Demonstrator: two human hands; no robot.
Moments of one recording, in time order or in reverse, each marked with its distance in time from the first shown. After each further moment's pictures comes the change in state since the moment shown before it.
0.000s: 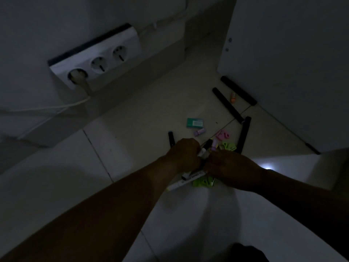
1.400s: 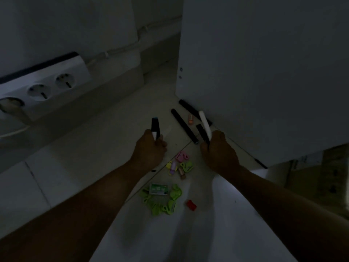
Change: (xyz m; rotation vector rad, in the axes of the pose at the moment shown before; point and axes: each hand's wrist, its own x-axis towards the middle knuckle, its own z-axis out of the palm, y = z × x) left_hand 0.039 0.040 -0.027 -0.821 0.473 -0.098; right_hand -0.025 0.087 0.005 0.197 0.306 1.205
